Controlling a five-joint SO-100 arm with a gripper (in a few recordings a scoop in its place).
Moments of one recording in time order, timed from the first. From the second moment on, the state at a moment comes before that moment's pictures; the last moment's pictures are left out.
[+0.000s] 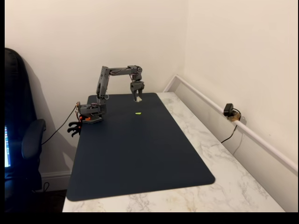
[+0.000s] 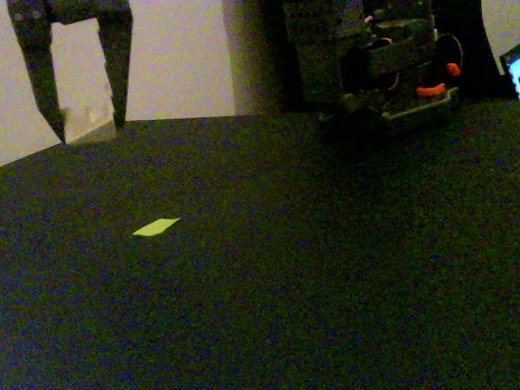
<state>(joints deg) 15.1 71.6 75.1 87.2 21.7</state>
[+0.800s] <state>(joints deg) 7.5 70.3 85.0 75.4 26.0</state>
